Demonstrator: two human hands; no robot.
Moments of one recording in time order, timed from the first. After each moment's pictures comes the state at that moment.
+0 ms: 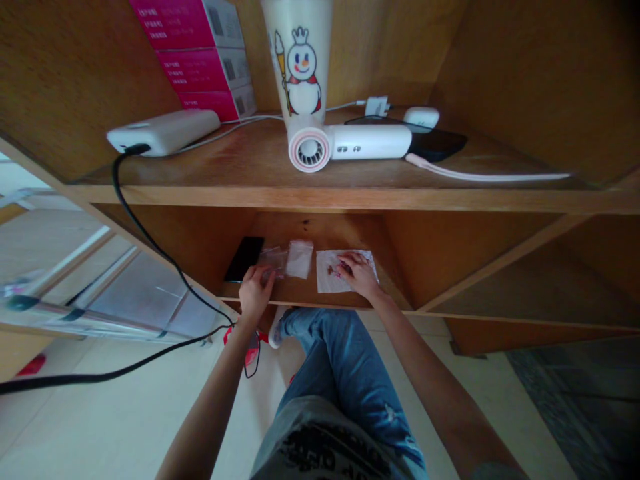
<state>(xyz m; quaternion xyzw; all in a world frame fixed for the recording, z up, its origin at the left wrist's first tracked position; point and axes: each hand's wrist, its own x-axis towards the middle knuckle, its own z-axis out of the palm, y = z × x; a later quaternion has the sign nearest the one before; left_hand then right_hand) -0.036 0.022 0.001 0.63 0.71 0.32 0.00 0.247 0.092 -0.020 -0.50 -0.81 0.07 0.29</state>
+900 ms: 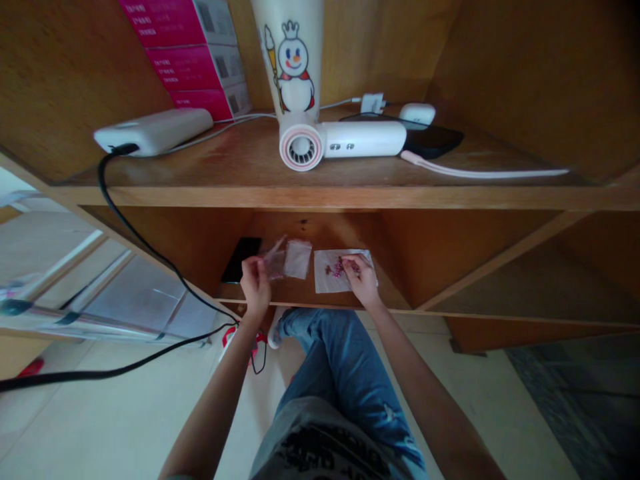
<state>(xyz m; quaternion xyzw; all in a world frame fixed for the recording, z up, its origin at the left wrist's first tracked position) -0.010 0.032 0.022 0.50 0.60 0.61 0.11 0.238 0.065 0.007 -0.50 -0.68 0.22 0.49</state>
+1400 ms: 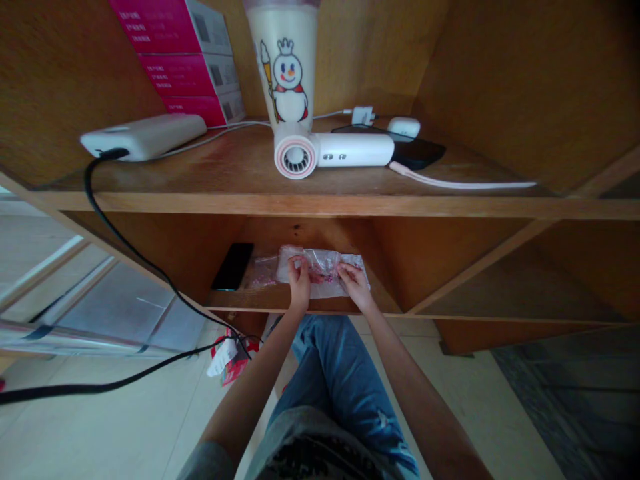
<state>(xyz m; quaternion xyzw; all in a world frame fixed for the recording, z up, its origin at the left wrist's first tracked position) 0.098 0.069 -0.008 0.40 0.50 0.63 0.43 0.241 0.075 -0.008 -0.47 -0.63 0.37 0.49</state>
